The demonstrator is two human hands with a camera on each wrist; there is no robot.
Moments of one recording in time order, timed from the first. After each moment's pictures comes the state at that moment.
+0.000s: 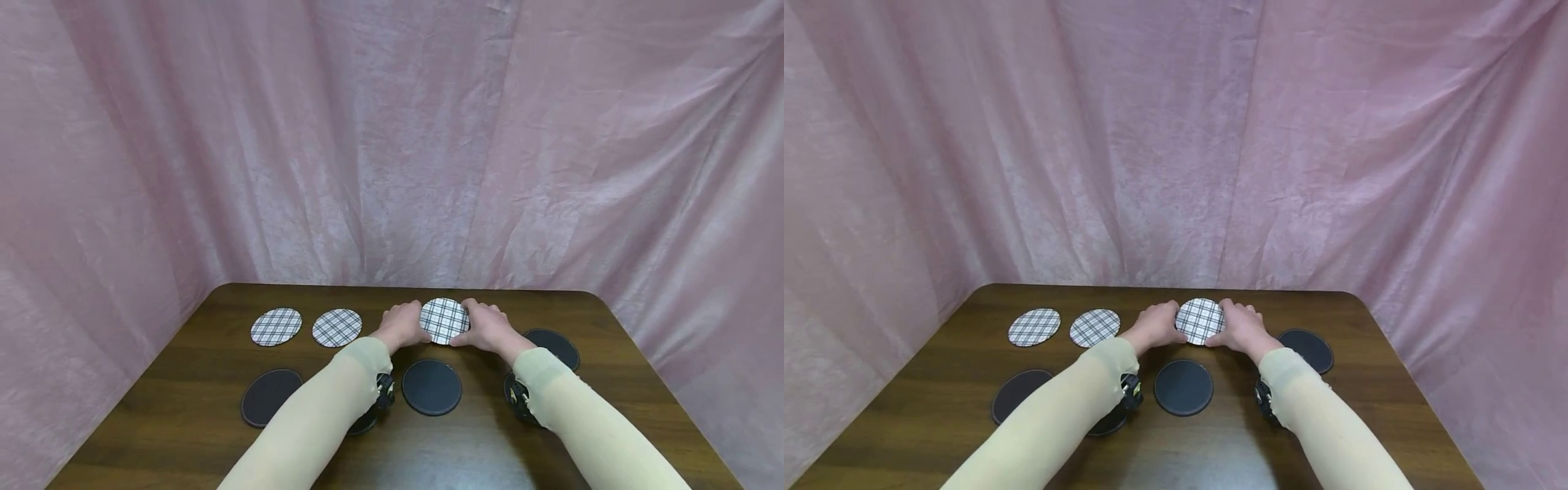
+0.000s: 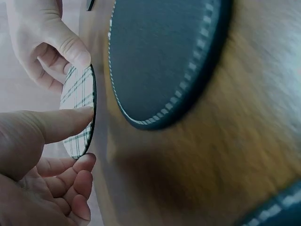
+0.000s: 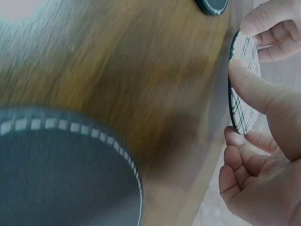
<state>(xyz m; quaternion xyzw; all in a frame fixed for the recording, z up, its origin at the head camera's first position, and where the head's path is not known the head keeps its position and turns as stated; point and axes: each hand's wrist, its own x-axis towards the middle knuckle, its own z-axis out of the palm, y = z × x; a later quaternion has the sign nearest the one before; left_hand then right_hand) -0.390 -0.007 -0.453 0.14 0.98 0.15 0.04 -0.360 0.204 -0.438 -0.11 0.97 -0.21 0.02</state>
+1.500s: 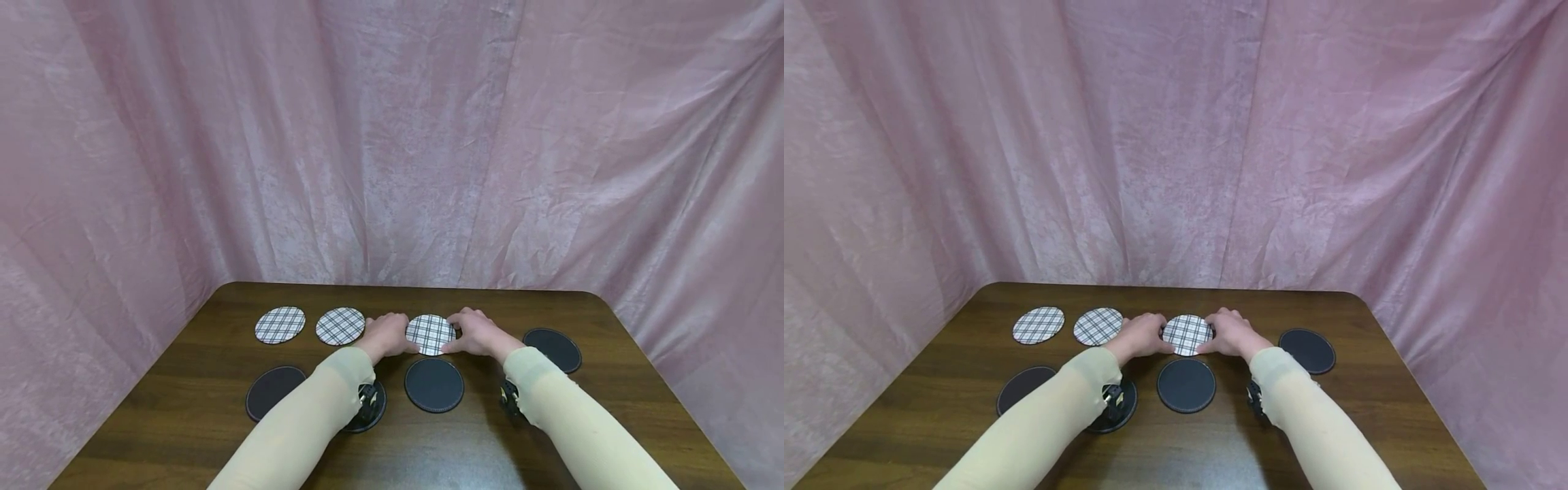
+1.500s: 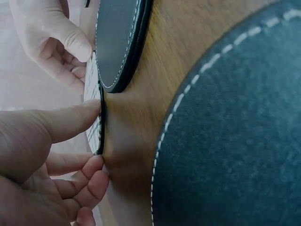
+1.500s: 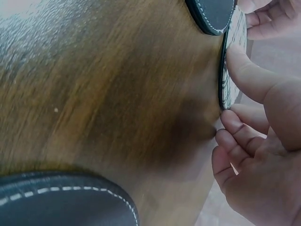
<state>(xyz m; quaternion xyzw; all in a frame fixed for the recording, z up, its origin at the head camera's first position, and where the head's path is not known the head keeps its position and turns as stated) -0.382 -0.044 -0.469 0.14 0.98 0.12 0.07 -0.353 0.183 -0.443 -0.16 0.96 -0.21 0.08</state>
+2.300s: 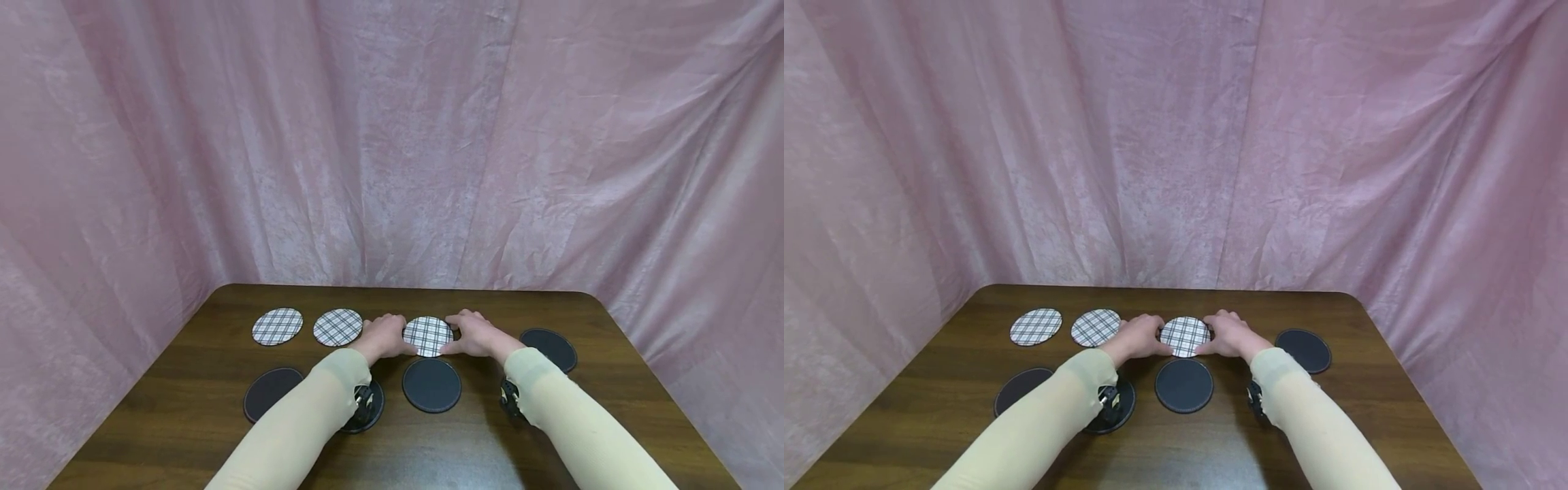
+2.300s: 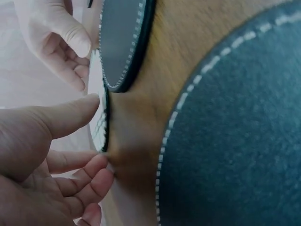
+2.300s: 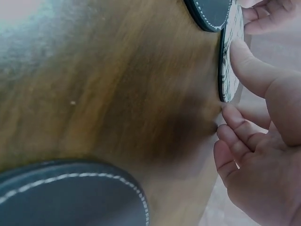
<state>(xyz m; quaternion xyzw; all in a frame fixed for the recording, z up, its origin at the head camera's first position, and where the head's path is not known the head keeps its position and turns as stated) -0.351 -0.045 -0.440 0.15 0.98 0.14 0.06 -0.350 0.188 -0.443 -0.16 0.96 -0.22 0.10</state>
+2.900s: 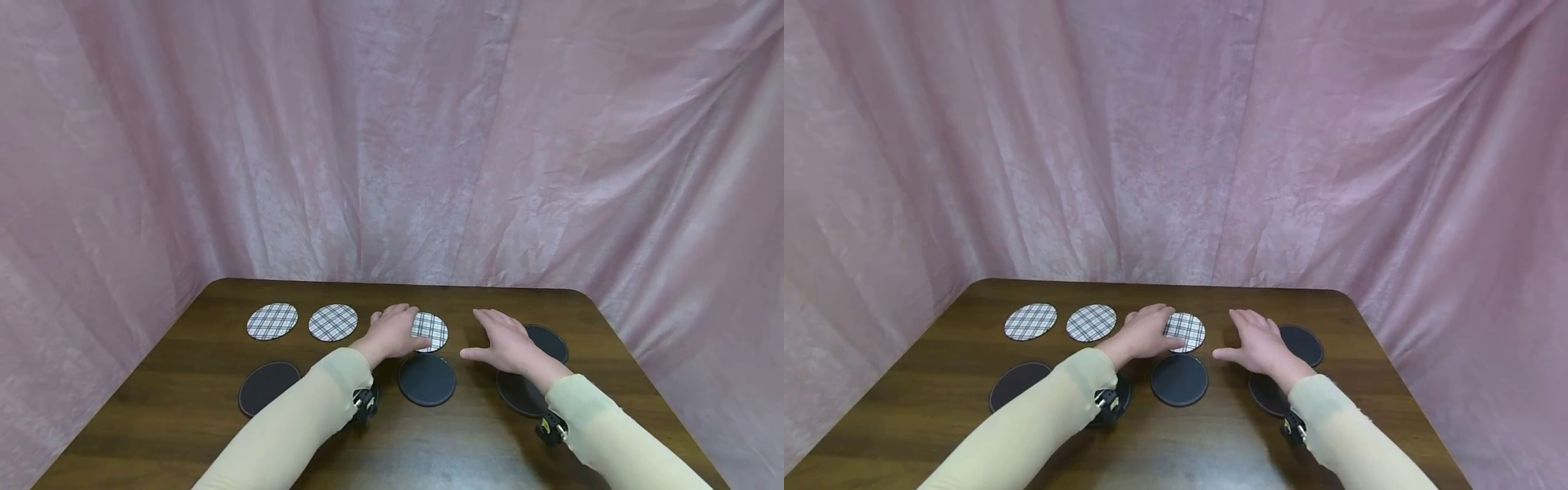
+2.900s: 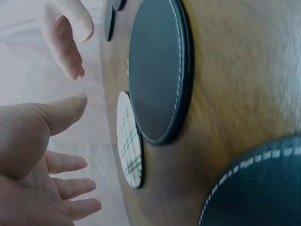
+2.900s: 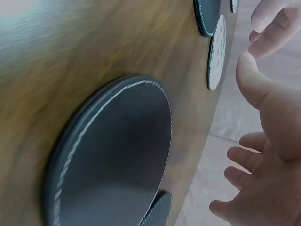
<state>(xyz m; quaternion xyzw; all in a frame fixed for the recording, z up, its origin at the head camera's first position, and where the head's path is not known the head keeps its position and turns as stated) -0.326 -0.029 -0.421 0.20 0.97 0.15 0.03 -0.291 0.232 -0.429 -0.16 0.97 -0.18 0.00</state>
